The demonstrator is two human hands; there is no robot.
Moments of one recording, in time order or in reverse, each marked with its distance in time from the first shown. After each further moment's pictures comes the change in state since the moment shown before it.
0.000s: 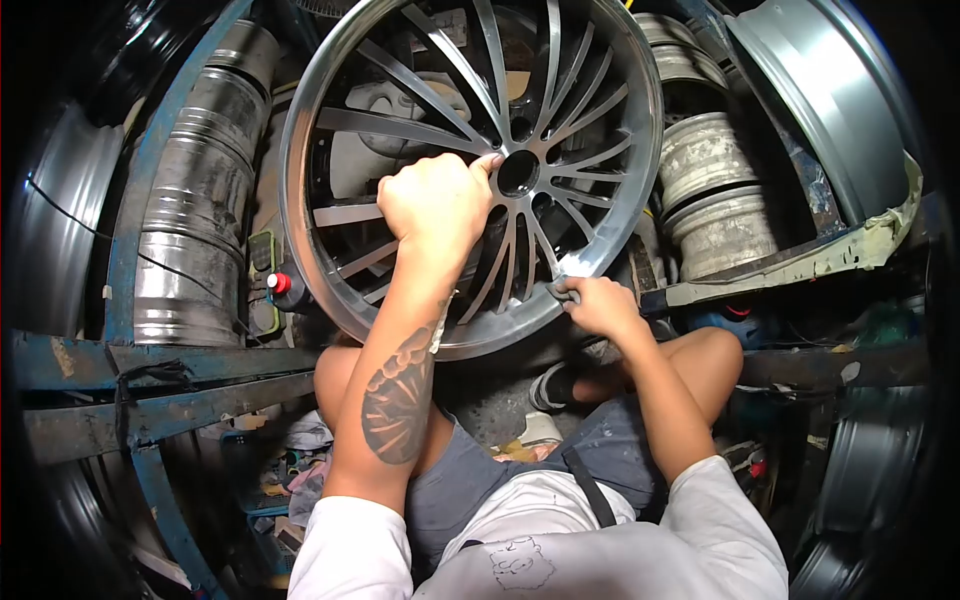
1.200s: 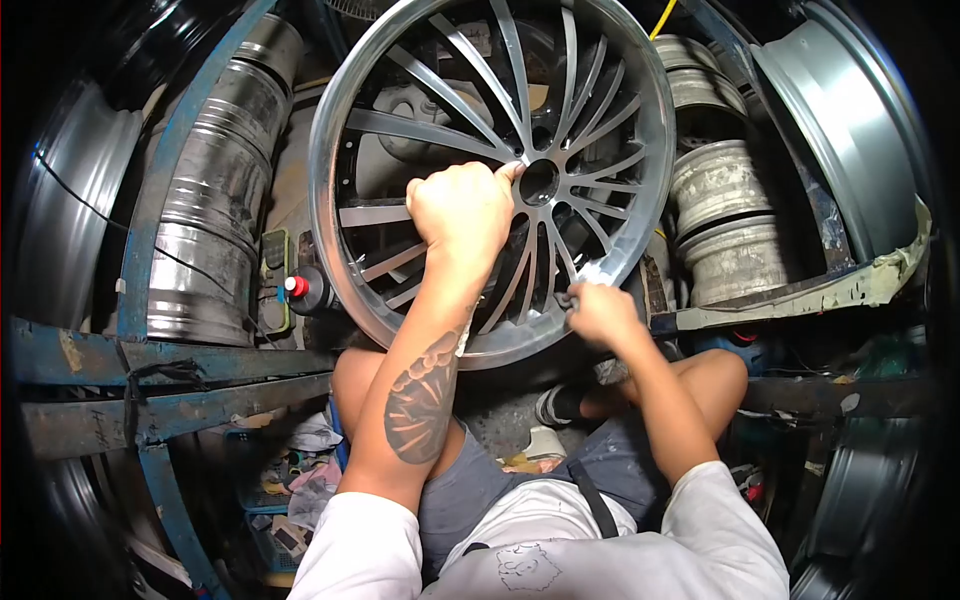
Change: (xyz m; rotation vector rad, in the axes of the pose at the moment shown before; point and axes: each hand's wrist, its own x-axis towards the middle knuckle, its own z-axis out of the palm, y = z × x) left_hand 0.014 -0.007 0.017 0.026 0.122 0.022; right_hand 0.022 -0.036 -0.015 -0.127 -0.045 -0.049
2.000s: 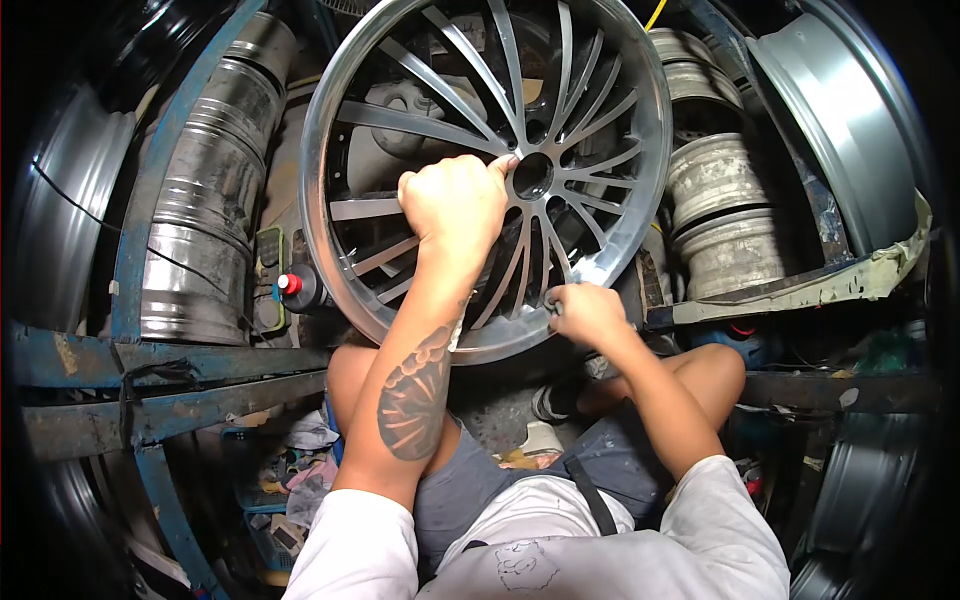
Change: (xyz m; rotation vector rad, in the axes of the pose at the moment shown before) left_hand 0.000 0.002 -0.001 -0.028 -0.004 0.002; right_hand -0.001 -0.003 0.013 -0.103 -0.012 -0.020
